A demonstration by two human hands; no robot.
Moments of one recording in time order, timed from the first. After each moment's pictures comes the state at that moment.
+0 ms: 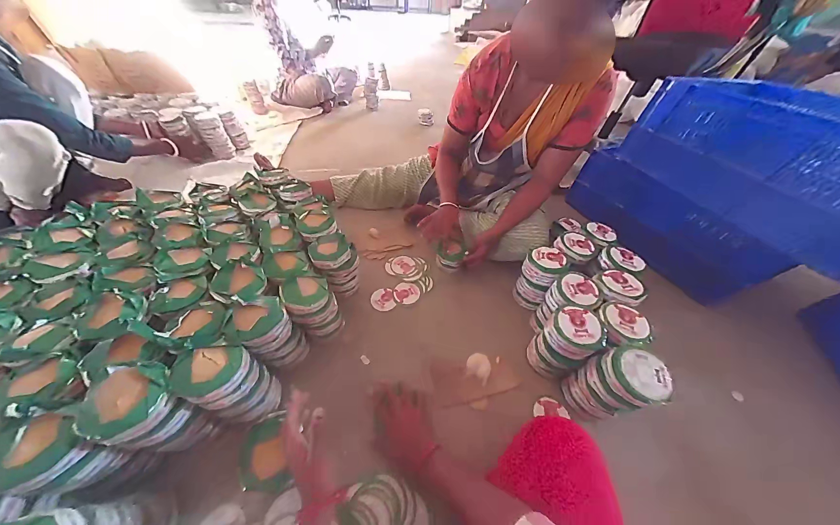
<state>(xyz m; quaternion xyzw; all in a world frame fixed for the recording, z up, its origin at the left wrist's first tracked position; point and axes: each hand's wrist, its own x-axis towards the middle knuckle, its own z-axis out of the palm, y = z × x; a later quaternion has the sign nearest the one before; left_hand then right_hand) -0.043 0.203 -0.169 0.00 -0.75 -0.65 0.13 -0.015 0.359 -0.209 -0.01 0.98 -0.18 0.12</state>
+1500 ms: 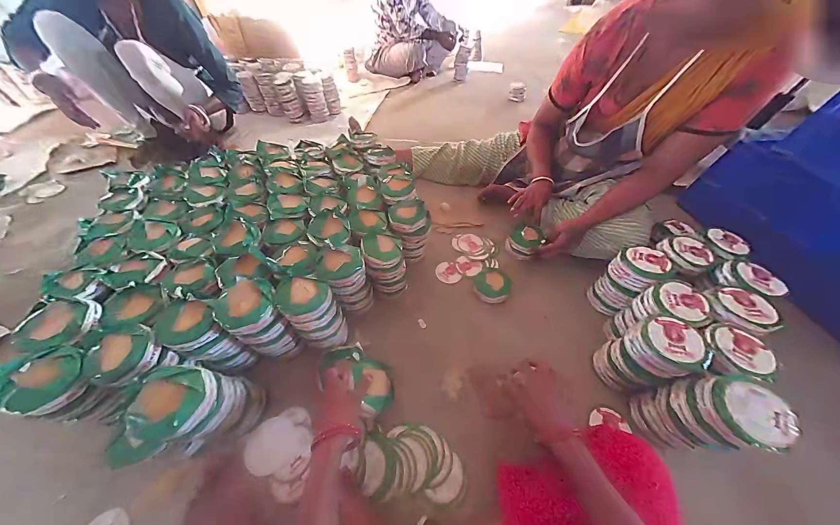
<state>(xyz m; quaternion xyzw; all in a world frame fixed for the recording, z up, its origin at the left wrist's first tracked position) -0.041 0.145 -0.137 0.18 -0.88 -0.42 -0.13 0.029 0.472 -0.132 0.22 0.94 -0.24 0.11</state>
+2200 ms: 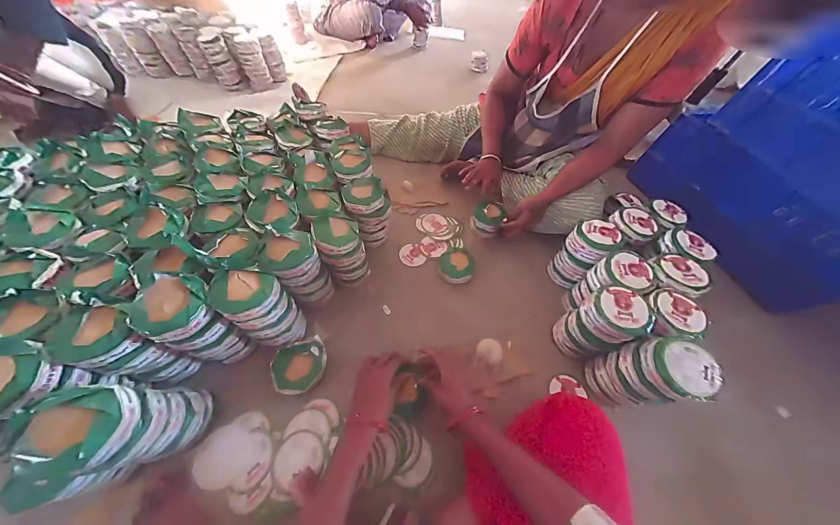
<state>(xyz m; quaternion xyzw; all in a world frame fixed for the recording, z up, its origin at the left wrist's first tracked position) -0.040 0.238 -0.180 -0.21 -0.92 -0.29 -0.18 0.011 0.405 -0.189 0.12 0.84 -0.52 0.09</state>
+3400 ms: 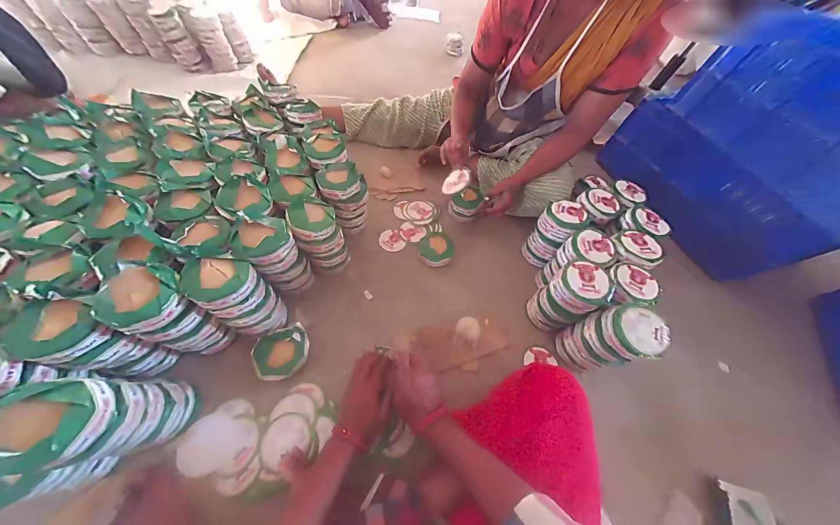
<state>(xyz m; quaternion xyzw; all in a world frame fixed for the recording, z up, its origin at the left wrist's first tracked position) 0.012 0.220 -0.239 -0.33 -0.88 -0.34 0.03 0.050 0.349 -0.186 0.09 0.96 -0.25 -0.03</state>
